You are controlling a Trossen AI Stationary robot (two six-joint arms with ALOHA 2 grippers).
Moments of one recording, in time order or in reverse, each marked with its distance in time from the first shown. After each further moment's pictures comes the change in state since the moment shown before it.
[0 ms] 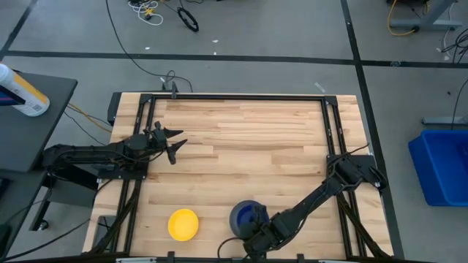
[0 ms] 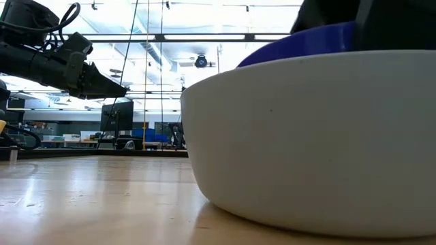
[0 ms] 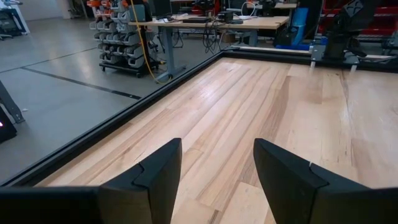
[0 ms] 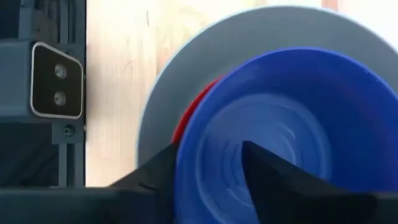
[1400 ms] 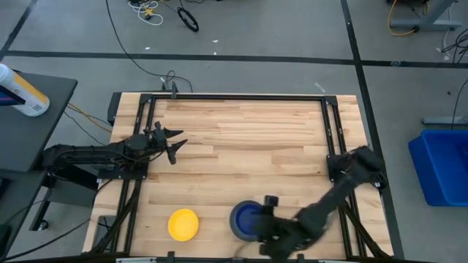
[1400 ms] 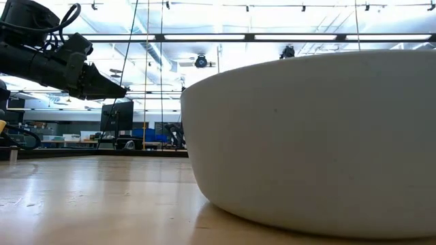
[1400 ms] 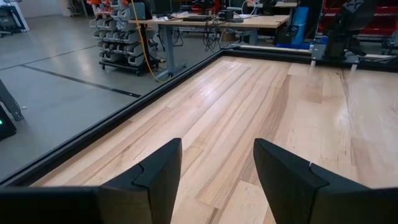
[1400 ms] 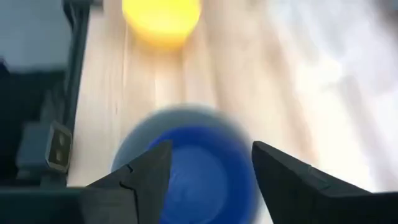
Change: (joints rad) left arm 0.000 0.000 0.001 -0.012 0.000 -0.007; right arm 0.084 -0.226 -0.082 0.002 0.385 -0.022
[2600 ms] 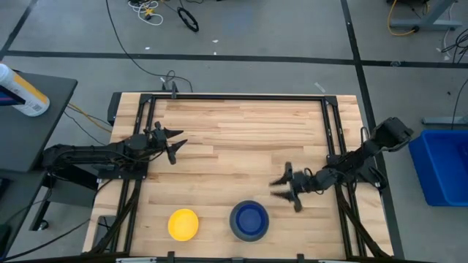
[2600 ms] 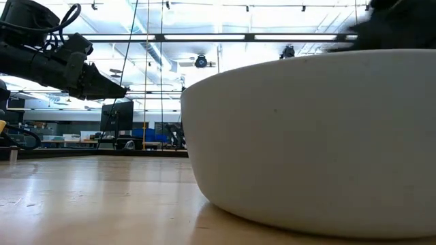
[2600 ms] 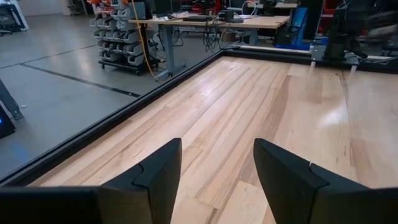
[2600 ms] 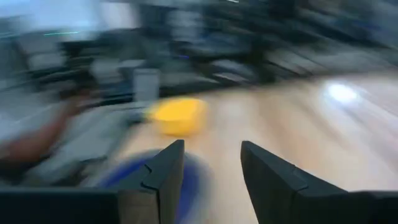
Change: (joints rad) left arm 0.000 0.000 0.000 0.000 -0.001 -0.007; right arm -0.188 -0.500 -1.425 1.942 -0.196 -0.392
